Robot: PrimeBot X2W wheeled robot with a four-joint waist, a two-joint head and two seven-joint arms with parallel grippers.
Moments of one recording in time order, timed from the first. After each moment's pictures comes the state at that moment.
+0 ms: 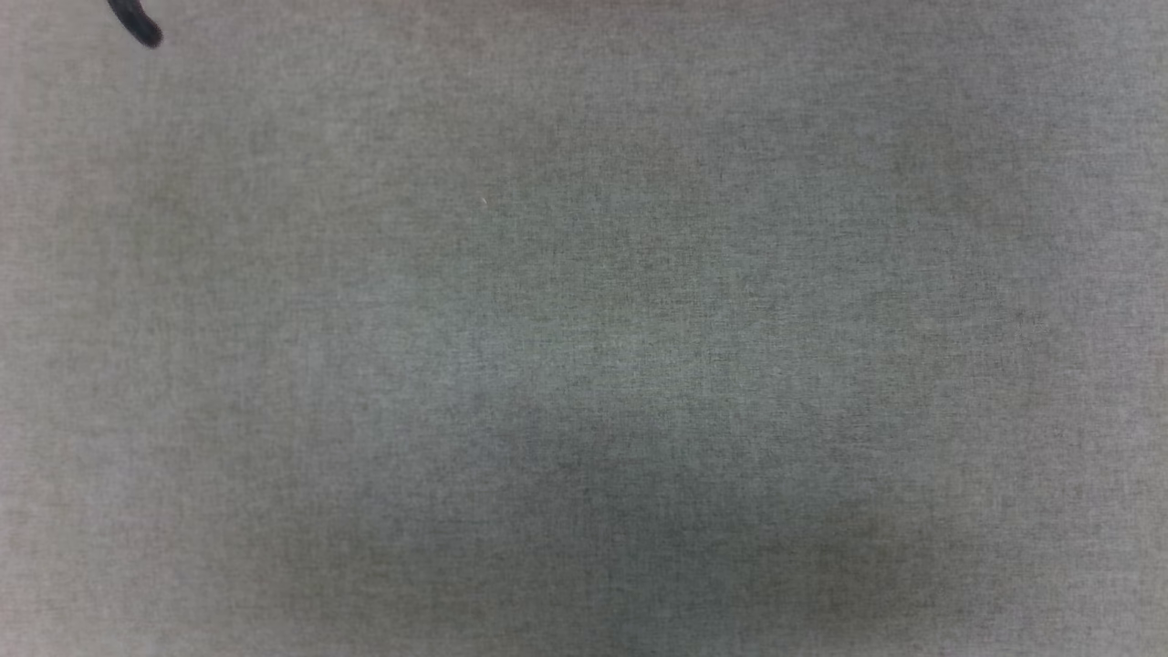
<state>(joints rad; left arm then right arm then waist) -1.78 0.40 -0.63 1.04 -1.40 -0.13 -0.26 -1.84 -0.12 -0.07 1.12 0.57 0.13 -0.24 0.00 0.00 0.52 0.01</state>
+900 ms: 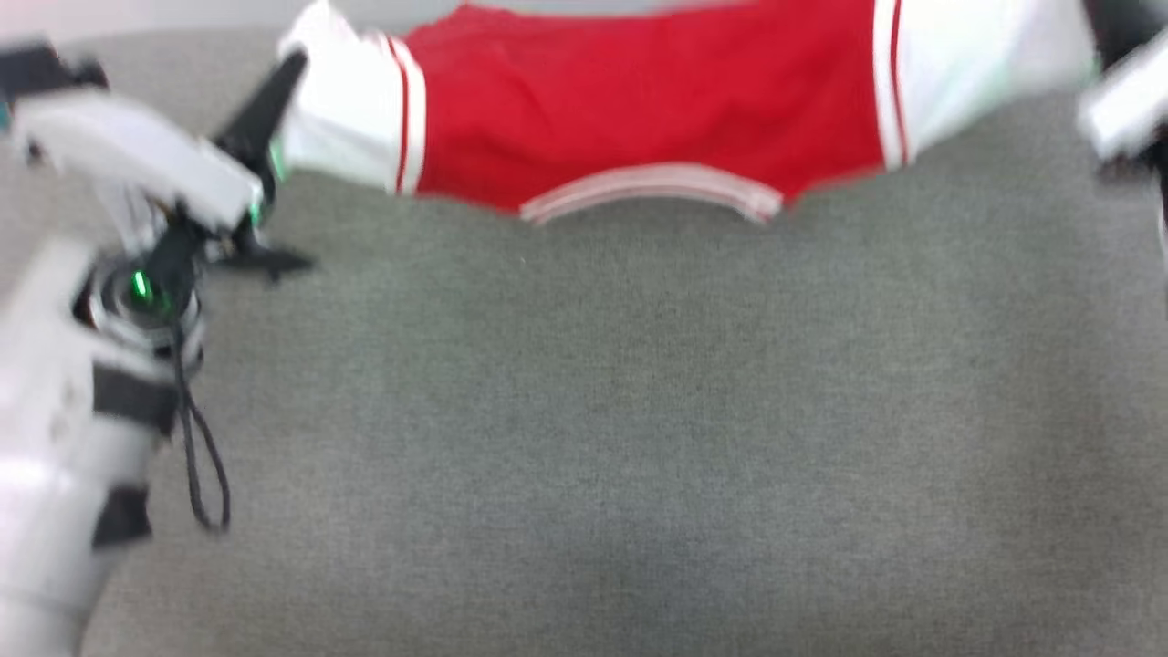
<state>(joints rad) -0.99 0.53 -0.59 0.62 -1.67 -0.13 0.08 -1.02 -0.35 0.18 0.64 0.89 0.13 0.19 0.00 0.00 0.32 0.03</state>
